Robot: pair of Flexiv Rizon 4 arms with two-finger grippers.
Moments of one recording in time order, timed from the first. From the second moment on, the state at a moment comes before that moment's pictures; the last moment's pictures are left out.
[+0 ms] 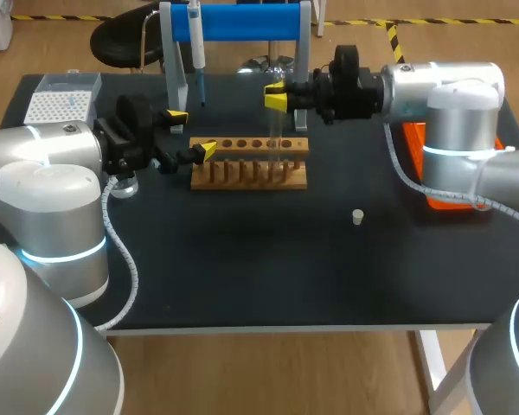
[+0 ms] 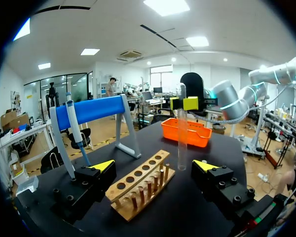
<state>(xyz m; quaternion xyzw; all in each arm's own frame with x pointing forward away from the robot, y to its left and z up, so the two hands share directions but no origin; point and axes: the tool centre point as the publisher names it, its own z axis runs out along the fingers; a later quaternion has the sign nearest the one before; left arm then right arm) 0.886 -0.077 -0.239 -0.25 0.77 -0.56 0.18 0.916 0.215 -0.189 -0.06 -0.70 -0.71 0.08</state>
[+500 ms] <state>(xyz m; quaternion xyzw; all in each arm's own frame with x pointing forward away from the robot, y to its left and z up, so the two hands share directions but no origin) 0.886 -0.076 -0.239 -0.25 0.77 -0.56 0.18 0.916 0.209 -0.194 -0.23 -0.68 -0.66 0.23</state>
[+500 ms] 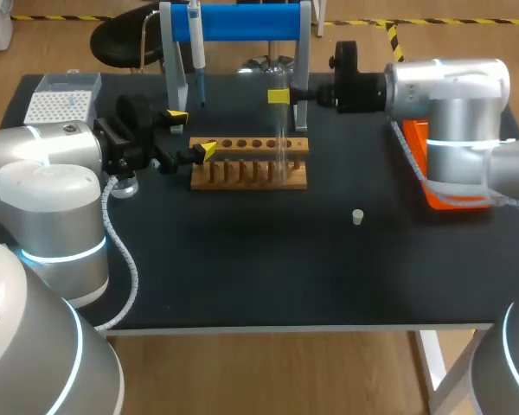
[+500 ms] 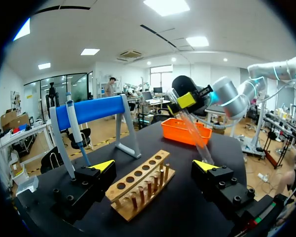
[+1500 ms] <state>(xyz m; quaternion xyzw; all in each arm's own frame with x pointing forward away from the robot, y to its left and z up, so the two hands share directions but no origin) 0.886 -0.076 -0.239 -0.25 0.77 -0.56 0.18 0.901 0.199 -0.209 -0.50 -0.51 -0.44 0.55</state>
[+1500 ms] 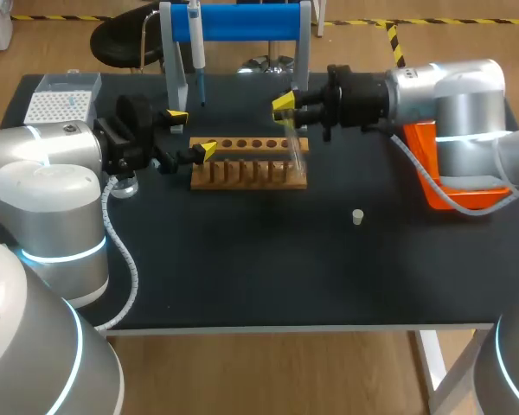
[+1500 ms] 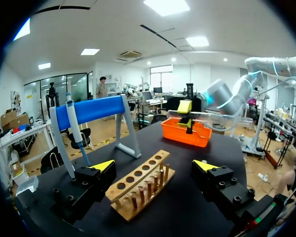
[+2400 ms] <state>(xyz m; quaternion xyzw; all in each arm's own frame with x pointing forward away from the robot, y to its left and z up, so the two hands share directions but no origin) 0.886 -0.076 -0.239 -0.25 0.77 -0.56 0.18 0.908 0.194 -0.209 -0.44 -0.53 -0.47 0.55</state>
